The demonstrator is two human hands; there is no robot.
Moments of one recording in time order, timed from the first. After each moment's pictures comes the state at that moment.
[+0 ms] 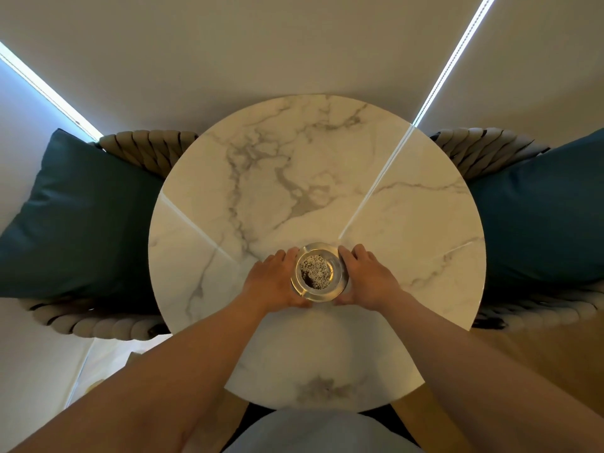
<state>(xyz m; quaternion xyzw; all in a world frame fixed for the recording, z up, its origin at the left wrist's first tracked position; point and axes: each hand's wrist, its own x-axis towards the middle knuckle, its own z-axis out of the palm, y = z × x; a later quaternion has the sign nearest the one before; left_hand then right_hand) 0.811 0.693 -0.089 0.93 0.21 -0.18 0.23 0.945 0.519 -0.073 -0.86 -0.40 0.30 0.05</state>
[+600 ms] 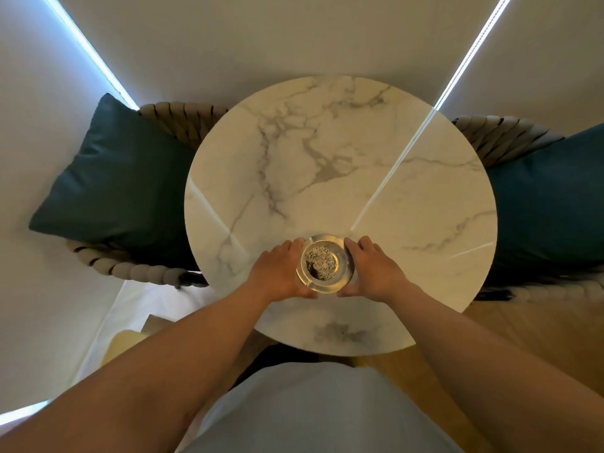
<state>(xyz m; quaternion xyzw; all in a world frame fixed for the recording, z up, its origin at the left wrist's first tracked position) 0.716 0.670 -0.075 0.93 0.21 -0.16 0.25 0.856 0.497 -0.058 -0.86 -0.42 0.30 0.06</state>
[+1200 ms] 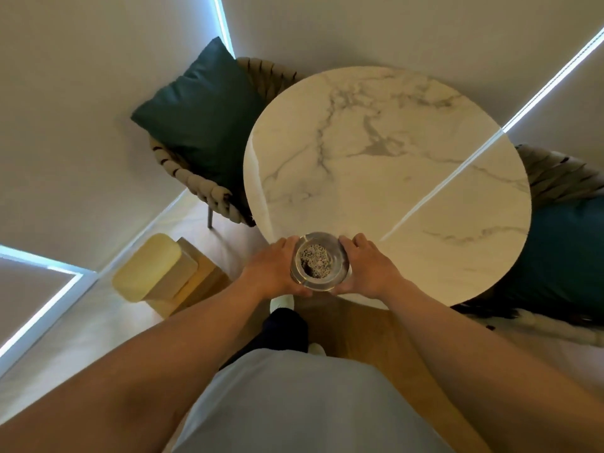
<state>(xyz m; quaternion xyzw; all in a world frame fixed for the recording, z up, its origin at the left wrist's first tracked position) 0.583 0.556 -0.063 0.88 0.36 -0.08 0.31 0.777 0.439 -0.048 -0.77 -0.57 0.29 0.03</state>
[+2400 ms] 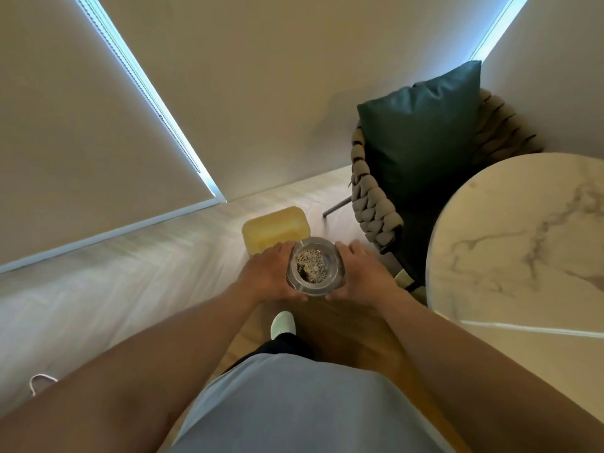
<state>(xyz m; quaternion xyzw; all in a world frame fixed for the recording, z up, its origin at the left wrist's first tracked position) 0.273 0.634 -0.077 0.72 0.62 0.01 0.32 0.496 0.657 -0.079 -0.55 -0.78 0.30 -0.06</state>
